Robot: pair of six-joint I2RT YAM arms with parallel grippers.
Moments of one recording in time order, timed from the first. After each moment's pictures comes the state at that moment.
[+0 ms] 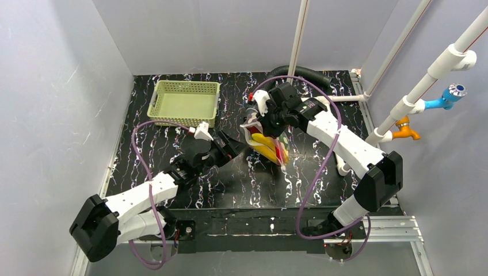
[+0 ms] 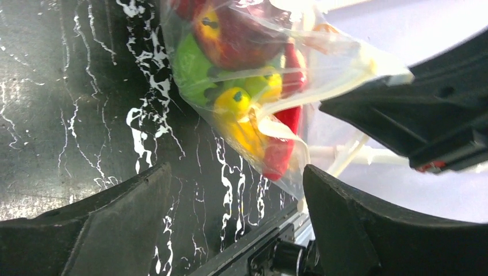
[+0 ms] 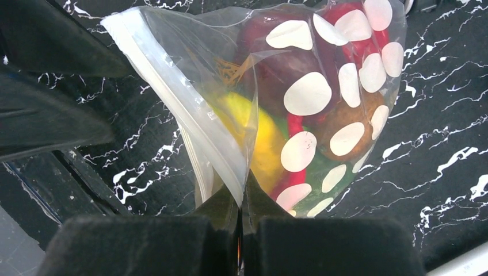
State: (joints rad) left arm -0.74 1.04 0.52 0.16 -0.07 -1.10; right arm 0.67 1.55 1.48 -0.83 -0.23 -0.22
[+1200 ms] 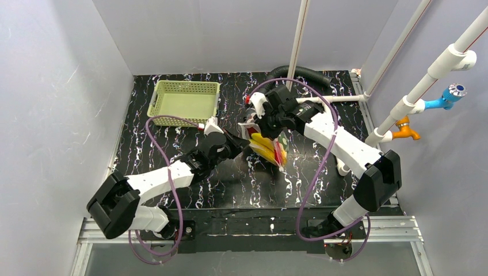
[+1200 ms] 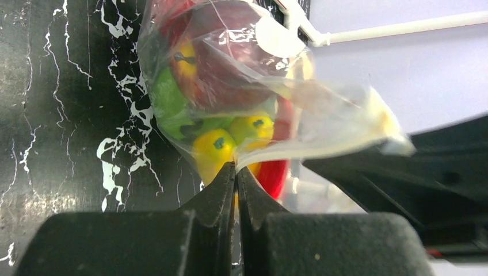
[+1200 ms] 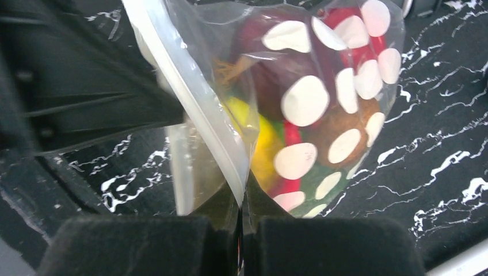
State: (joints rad) left arm -0.80 1.31 0.66 0.26 -0.20 -1.21; right arm 0.70 1.56 1.46 -0.79 -0.21 -0.22
